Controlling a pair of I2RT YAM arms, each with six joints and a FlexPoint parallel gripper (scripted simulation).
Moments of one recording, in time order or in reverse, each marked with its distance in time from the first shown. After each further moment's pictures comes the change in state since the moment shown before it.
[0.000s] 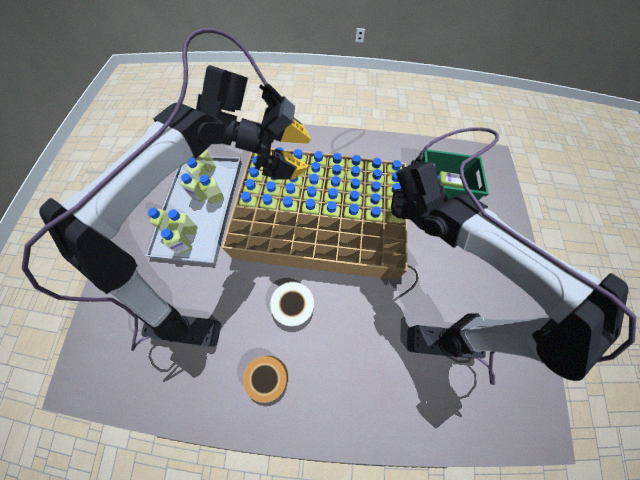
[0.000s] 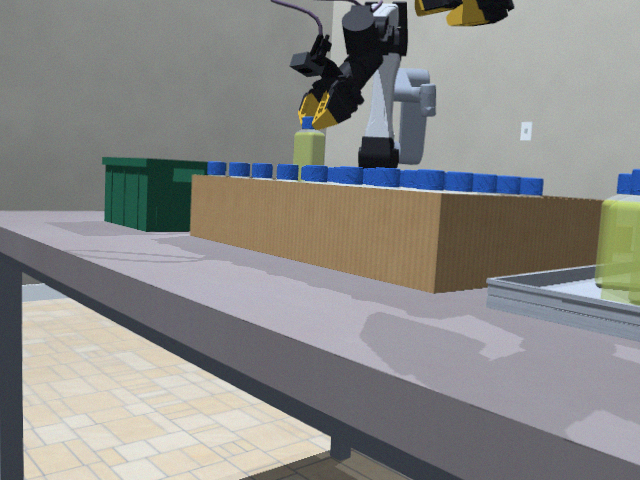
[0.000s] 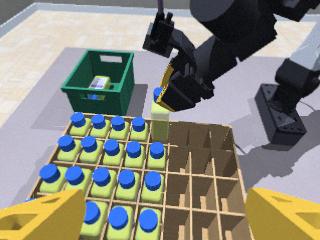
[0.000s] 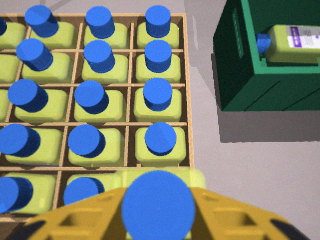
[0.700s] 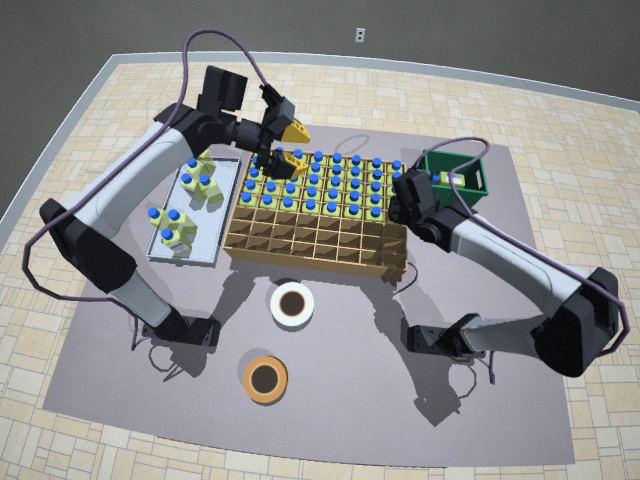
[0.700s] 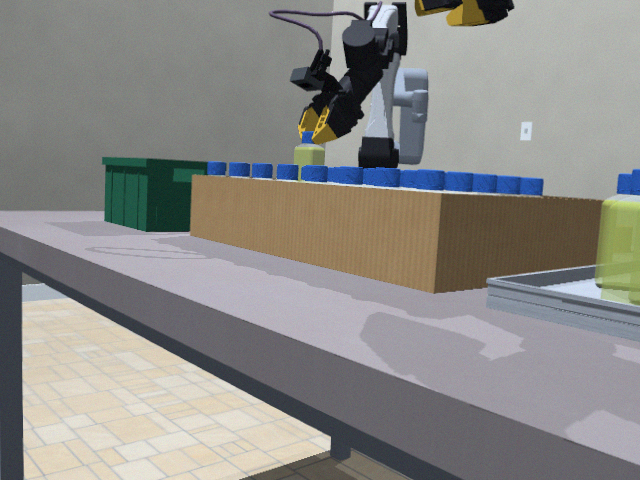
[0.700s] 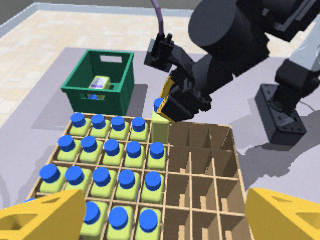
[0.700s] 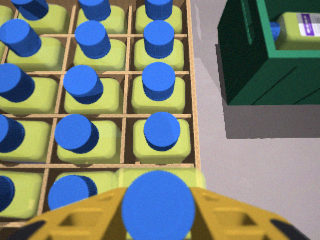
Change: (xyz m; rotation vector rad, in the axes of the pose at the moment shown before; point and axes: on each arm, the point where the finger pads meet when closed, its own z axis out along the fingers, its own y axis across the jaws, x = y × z) left arm 0.000 0.000 0.000 0.000 0.000 0.000; right arm 0.017 0.001 0.018 0.000 -0.003 0.000
